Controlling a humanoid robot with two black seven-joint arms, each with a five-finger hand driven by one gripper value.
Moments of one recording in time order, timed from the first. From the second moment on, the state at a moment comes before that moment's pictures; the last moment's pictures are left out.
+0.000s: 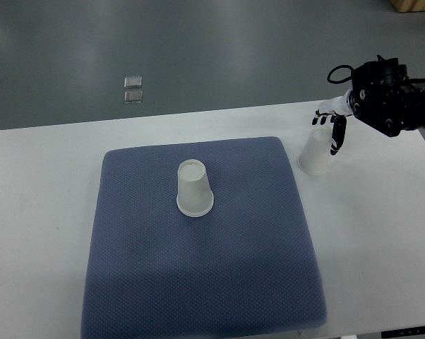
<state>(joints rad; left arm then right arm) -0.04 0.00 0.06 -0.17 0.12 -0.10 0.14 1.40 -0.16 -0.85 0.43 -0.55 0.39 -0.01</state>
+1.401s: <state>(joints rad) -0.04 0.00 0.06 -0.17 0.12 -0.10 0.14 1.39 -0.13 -0.84 0.41 -0.53 0.39 -0.01</state>
